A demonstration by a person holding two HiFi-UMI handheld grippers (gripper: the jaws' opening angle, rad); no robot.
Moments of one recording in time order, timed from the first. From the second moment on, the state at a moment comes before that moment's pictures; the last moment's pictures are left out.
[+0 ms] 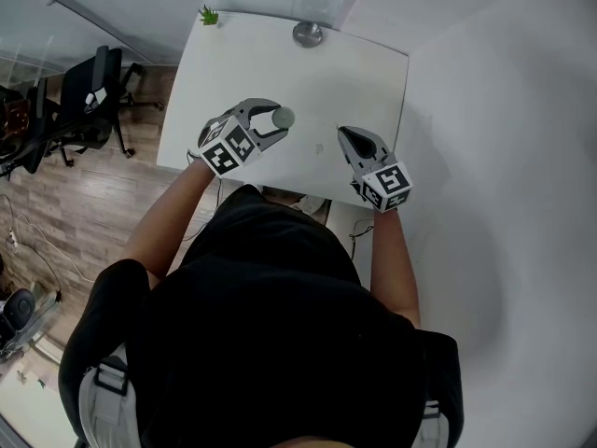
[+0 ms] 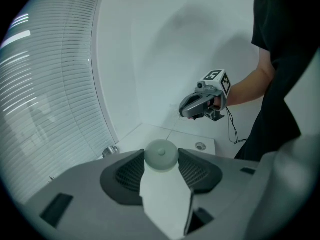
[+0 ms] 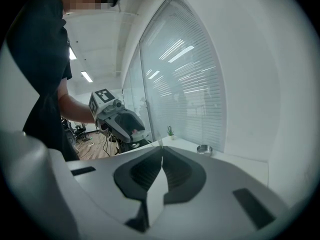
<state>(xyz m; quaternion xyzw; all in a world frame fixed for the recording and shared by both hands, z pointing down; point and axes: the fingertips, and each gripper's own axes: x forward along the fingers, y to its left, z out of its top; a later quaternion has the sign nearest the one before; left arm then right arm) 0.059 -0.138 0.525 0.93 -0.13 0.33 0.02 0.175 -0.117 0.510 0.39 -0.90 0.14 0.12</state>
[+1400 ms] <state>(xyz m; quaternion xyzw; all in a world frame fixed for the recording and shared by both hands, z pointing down) 0.033 -0.160 0.533 0.92 -0.18 0.34 0.03 0.214 -0.119 0.512 0.44 -0.88 0.14 0.13</state>
